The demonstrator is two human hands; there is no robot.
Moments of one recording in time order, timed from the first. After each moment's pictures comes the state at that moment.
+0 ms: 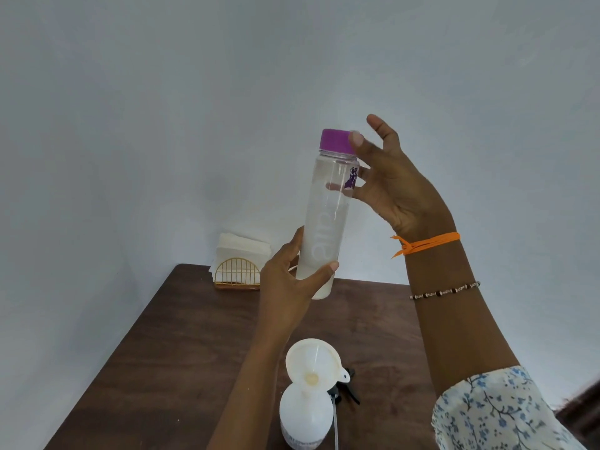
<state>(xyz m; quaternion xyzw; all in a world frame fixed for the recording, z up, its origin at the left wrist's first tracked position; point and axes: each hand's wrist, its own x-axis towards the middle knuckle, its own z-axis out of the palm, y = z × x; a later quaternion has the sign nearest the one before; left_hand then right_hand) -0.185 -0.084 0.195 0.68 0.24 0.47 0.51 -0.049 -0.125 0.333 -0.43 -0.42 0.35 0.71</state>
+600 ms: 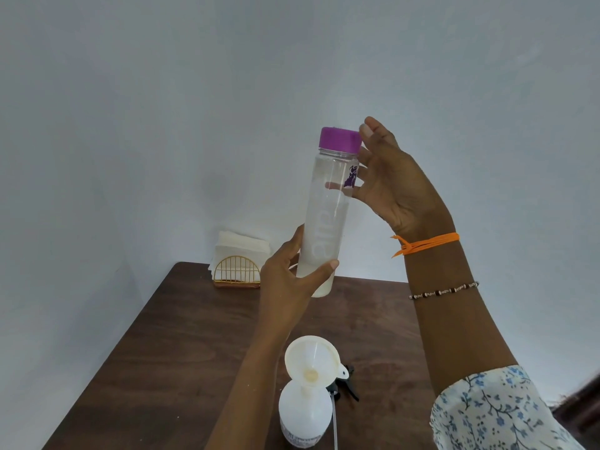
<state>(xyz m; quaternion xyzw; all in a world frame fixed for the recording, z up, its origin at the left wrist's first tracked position) -0.183 -0.083 0.193 0.68 0.24 0.47 0.50 -0.044 -0.126 0.329 -0.41 -0.40 0.38 0.73</state>
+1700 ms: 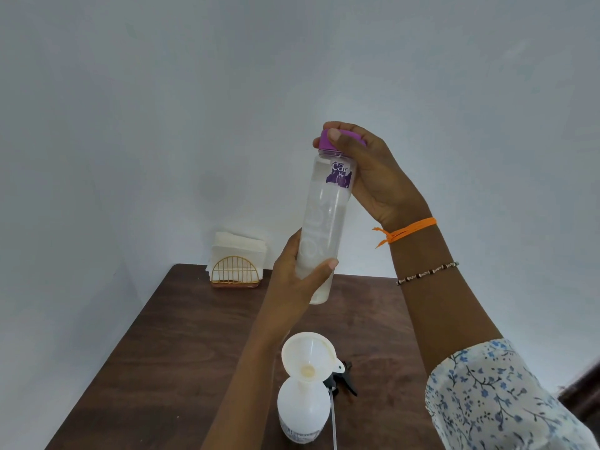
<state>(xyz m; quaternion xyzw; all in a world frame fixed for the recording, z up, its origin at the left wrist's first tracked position) -0.181 -0.088 0.191 0.69 0.16 0.40 0.58 -0.048 -0.114 0.329 -0.45 -0.49 0.27 0.70</state>
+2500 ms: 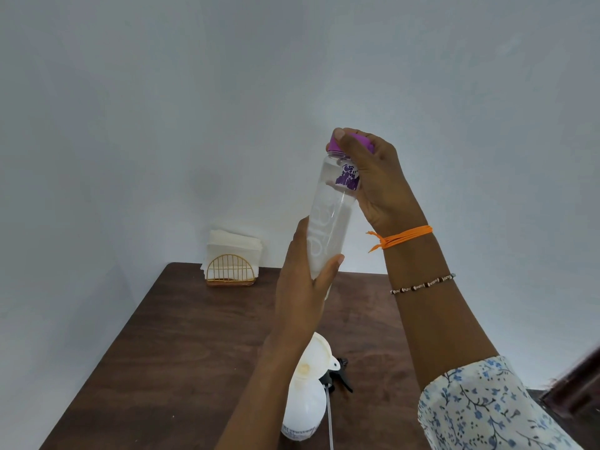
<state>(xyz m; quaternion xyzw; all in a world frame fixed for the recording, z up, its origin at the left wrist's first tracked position) -0.163 -0.110 0.192 0.74 0.23 0.47 0.42 -0.062 -0.129 0.327 -0.55 -0.36 0.20 0.73</state>
